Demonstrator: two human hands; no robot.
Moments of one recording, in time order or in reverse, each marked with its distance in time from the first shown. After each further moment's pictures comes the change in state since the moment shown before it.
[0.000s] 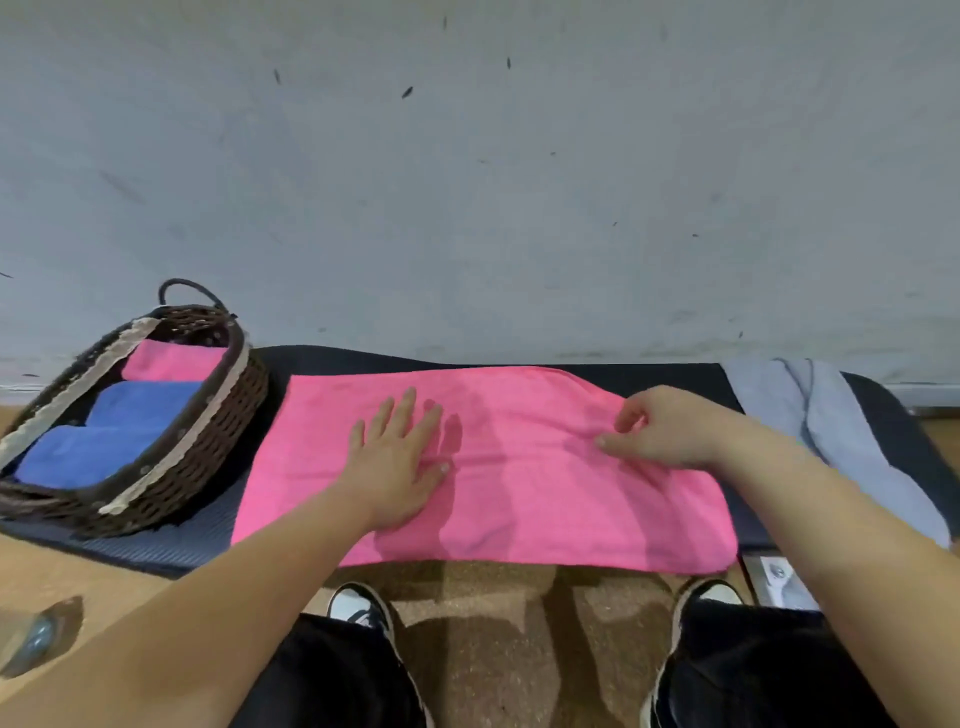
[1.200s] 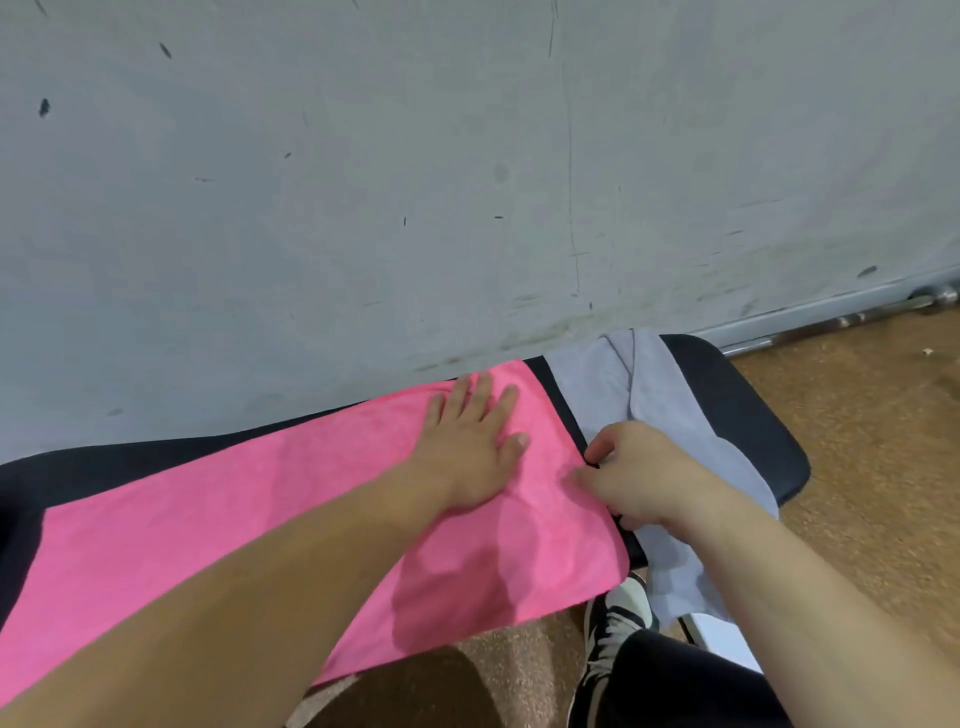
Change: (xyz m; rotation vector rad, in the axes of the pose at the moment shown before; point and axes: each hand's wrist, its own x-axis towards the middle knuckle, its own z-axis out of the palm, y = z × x) left_hand 0.155 0.280 0.044 0.070 -0.137 0.364; right_hand -0.011 0.172 0.002 0.543 0.129 0.323
